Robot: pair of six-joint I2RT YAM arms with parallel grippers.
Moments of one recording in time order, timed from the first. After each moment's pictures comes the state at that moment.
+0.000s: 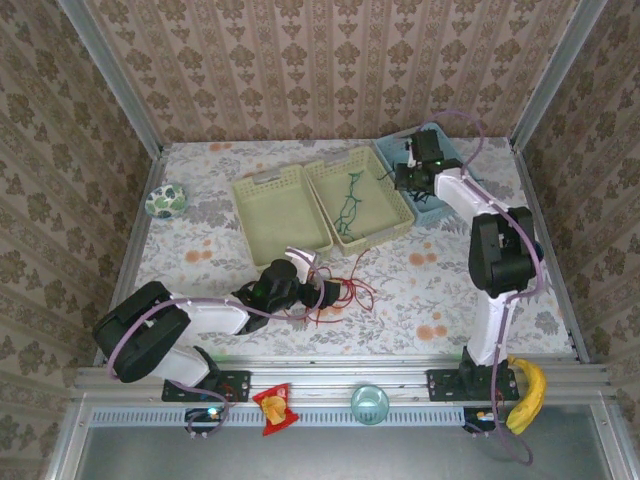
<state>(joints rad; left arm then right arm) -0.89 1.42 0.39 0.52 0.03 -0.39 0.15 1.96 1.55 -0.44 0.03 0.24</state>
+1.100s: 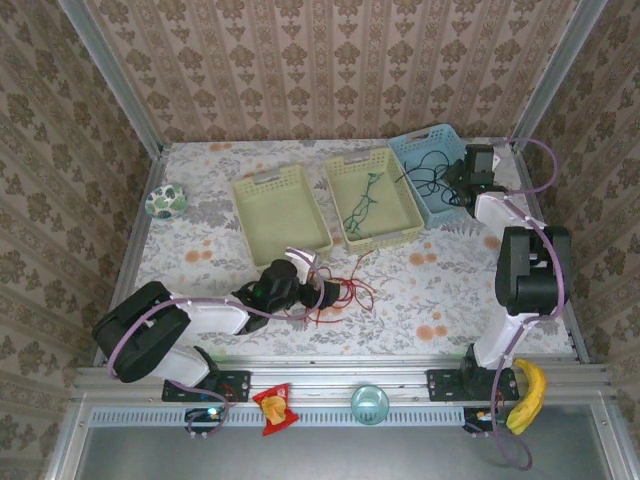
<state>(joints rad) -0.89 1.42 0.39 0.51 0.03 -0.38 -0.07 1.79 1.21 -0.02 0.07 0.66</state>
